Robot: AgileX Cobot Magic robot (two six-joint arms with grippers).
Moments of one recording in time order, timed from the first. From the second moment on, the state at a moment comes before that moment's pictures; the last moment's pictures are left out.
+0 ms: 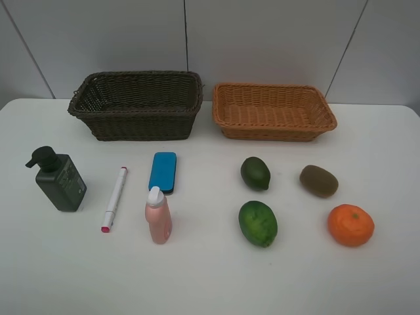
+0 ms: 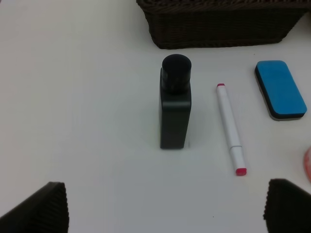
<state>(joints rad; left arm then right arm) -0.07 0.00 -0.51 0.00 1.07 -0.04 -0.08 0.00 -0.52 0.00 1.06 -0.03</state>
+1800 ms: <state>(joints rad) -0.07 0.00 -0.51 0.00 1.07 -0.04 -0.08 0.00 -0.52 -0.01 1.06 -0.03</state>
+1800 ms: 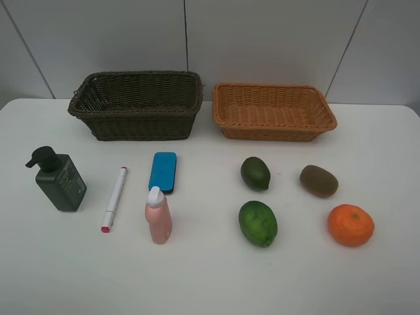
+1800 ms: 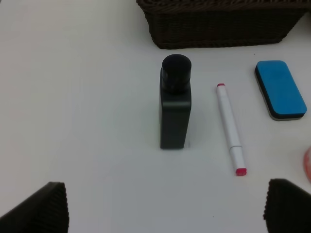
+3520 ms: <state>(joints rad) -0.07 0.00 -0.51 0.00 1.07 -0.04 -0.08 0.35 -0.62 0.00 1.09 -0.03</state>
